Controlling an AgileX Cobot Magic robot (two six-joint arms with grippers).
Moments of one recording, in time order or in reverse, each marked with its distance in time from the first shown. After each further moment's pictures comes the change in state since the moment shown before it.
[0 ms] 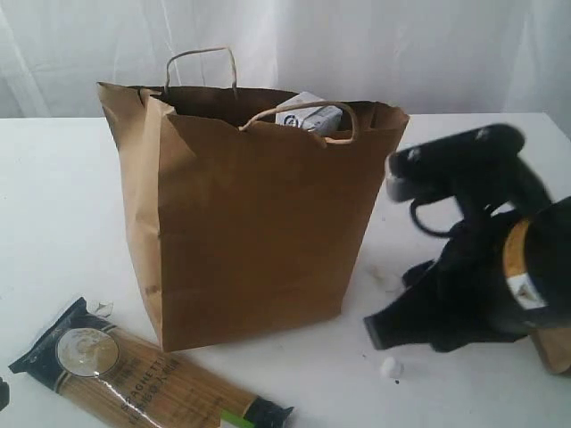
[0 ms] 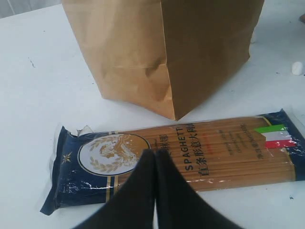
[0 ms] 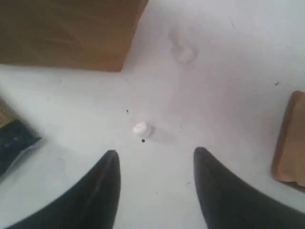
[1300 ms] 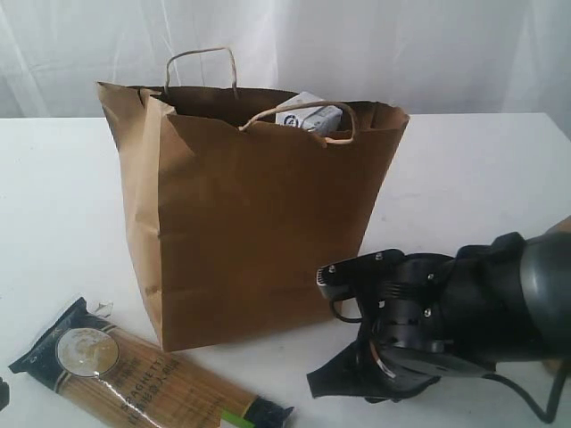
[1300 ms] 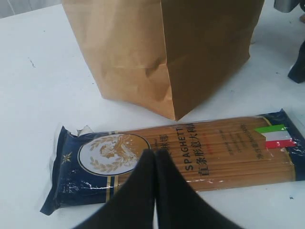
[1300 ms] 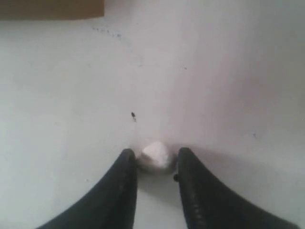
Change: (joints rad) left arm 0.000 0.000 0.000 0.000 0.000 0.000; right arm -0.047 0.565 0.096 -0.161 -0.382 0.364
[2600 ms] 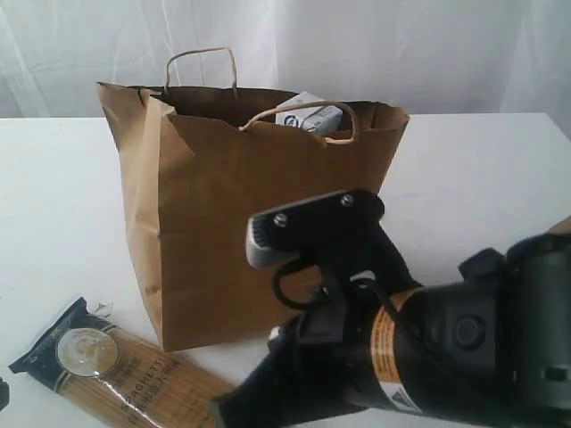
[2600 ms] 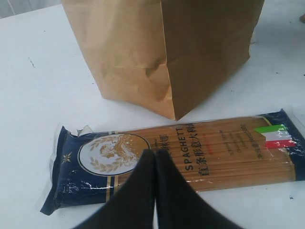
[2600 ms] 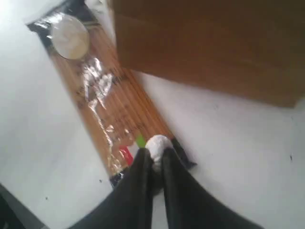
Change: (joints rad) left arm 0.000 0.000 0.000 0.001 0.000 0.000; right arm 0.309 -0.451 -0.055 0.132 0.000 -0.153
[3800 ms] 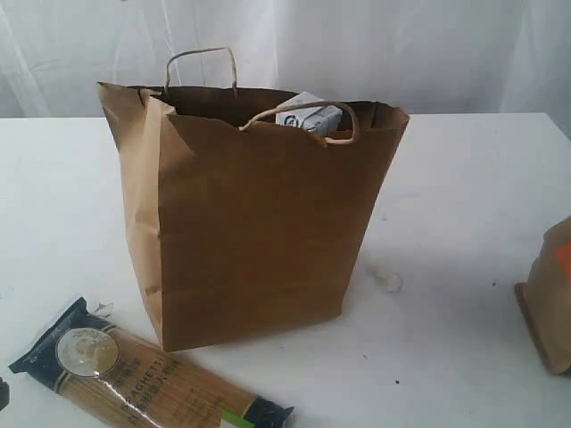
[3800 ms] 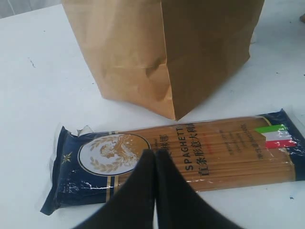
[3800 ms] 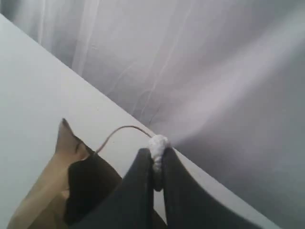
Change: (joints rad) left arm 0.000 0.000 0.000 0.000 0.000 0.000; right arm -0.031 0.185 -0.807 -0.504 0.321 -0.347
